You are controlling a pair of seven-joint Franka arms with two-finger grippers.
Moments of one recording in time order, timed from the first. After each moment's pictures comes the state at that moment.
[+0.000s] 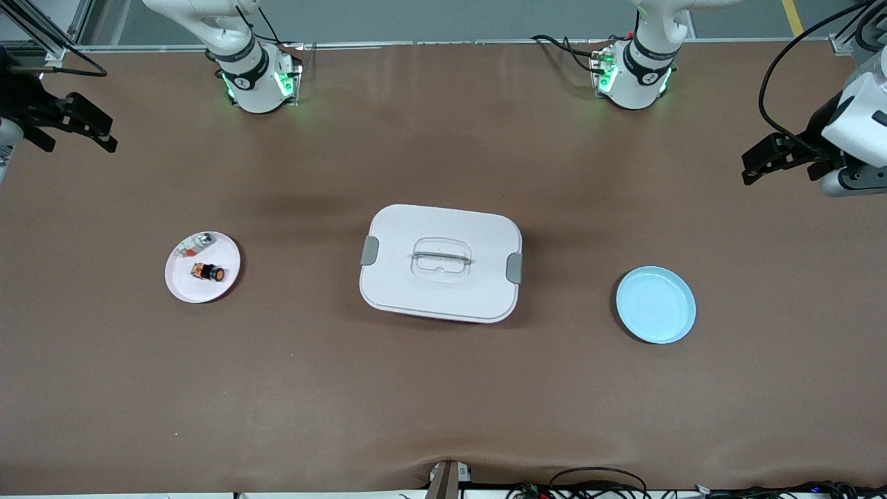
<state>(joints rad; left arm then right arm) 0.00 0.00 -0.10 -1.54 0.04 1.51 -0.14 -0.05 -0.21 0.03 -1.77 -0.01 1.58 0.00</state>
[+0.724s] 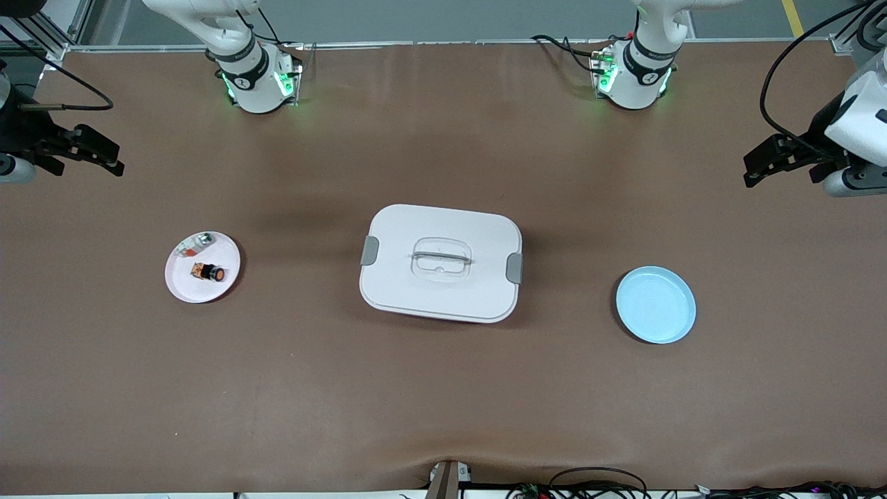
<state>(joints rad) 0.00 0.00 -0.10 -1.53 0.04 1.54 -0.14 -0.05 -0.12 0.02 -1.72 0.00 1.58 0.00</state>
